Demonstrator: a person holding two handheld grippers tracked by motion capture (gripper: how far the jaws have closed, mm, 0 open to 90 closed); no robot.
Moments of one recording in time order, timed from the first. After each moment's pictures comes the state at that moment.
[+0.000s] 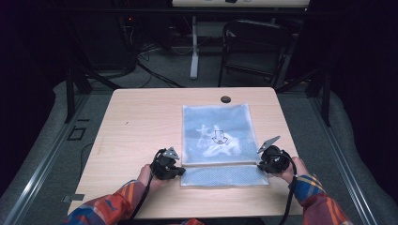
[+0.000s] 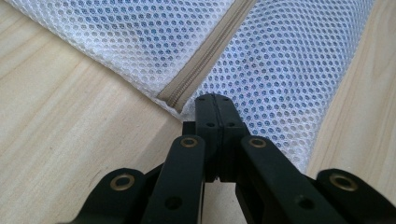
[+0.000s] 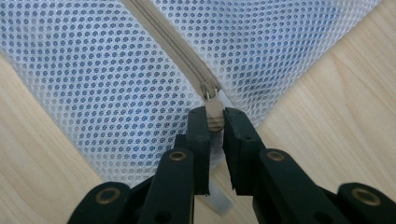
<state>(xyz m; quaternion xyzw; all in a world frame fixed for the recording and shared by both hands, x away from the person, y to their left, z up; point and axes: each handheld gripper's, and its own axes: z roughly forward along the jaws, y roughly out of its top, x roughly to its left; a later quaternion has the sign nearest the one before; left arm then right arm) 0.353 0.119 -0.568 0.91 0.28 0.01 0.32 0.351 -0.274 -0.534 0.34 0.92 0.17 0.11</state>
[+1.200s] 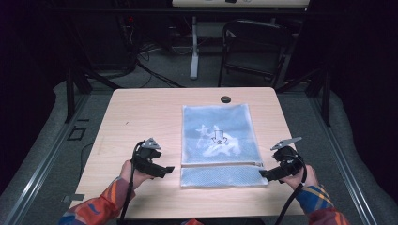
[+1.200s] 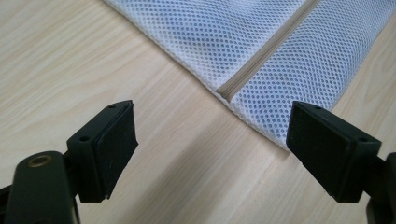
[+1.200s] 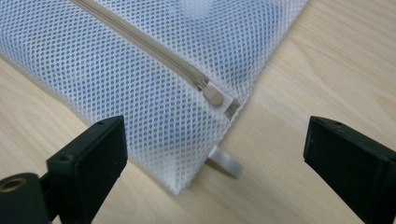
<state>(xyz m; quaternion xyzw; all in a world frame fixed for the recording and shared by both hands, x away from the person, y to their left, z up) 0.349 0.168 -0.523 0.87 0.35 0.05 0.34 0.321 -0.292 -0.504 0.45 0.86 0.23 0.11</state>
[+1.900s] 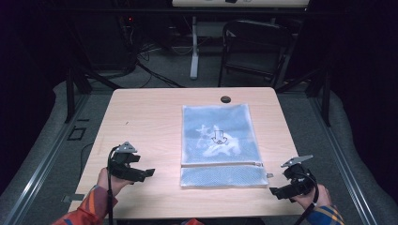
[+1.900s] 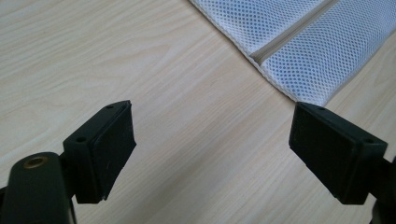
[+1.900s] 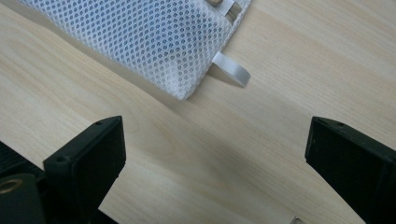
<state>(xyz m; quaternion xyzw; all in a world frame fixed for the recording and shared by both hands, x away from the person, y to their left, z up) 0.325 0.223 -0.513 0.85 0.40 0.07 0.34 0.274 -0.314 -0.520 0.49 0.85 0.20 0.10</state>
